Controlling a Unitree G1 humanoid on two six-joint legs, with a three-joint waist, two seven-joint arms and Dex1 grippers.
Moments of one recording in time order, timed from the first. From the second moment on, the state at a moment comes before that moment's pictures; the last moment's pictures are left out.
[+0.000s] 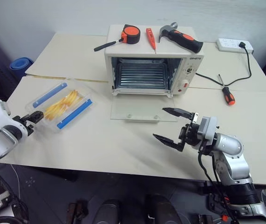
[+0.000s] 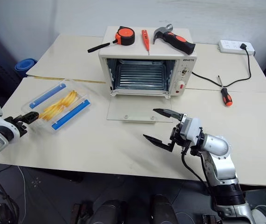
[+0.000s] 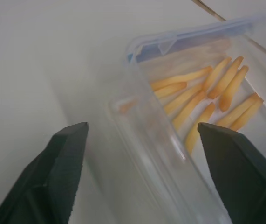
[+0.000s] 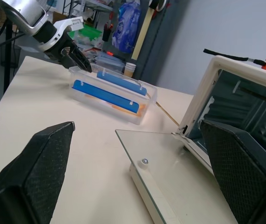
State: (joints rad) left arm -0.40 0.72 0.65 0.06 -0.95 1.11 0.27; right arm -0.27 -0.46 -0.01 -0.07 0.42 -0.24 1.06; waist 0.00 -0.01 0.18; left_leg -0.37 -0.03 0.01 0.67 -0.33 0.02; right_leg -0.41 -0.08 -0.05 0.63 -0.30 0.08
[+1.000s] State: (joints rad) left arm -0.88 0.58 0.34 0.01 -0.77 1.45 0.08; right arm -0.12 -0.50 -0.05 -0.09 0.39 -0.26 0.98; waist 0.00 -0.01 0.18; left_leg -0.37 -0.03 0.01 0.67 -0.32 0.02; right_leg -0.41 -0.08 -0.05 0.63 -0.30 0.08
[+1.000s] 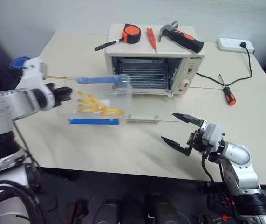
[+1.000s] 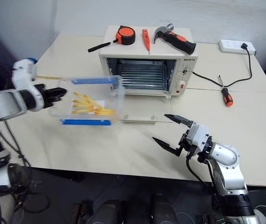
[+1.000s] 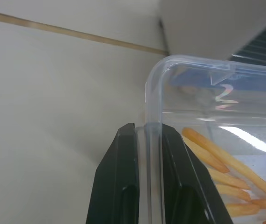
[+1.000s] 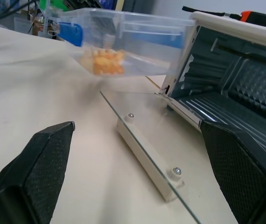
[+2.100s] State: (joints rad) left arm -0.60 0.76 0.03 0.13 -0.47 0.46 -1.09; right arm -0.09 -0.61 0.06 -0.39 0.42 0.28 0.78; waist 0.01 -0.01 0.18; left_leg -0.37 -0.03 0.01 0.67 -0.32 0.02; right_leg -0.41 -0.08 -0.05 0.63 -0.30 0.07
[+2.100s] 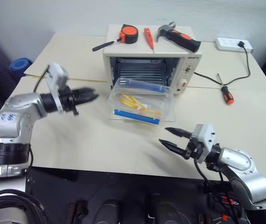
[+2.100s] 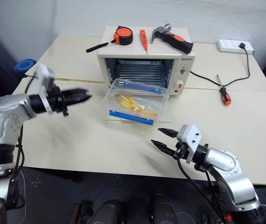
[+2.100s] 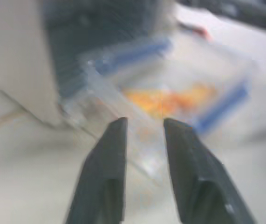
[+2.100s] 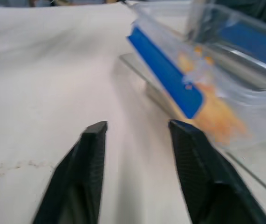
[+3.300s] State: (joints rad) left arm -0.70 0.48 0.09 0.49 -0.34 0.06 -0.90; right arm -0.57 -0.47 0.00 0.27 0.24 0.08 0.73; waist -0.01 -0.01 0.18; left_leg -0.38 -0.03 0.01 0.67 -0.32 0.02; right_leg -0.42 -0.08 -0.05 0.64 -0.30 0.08
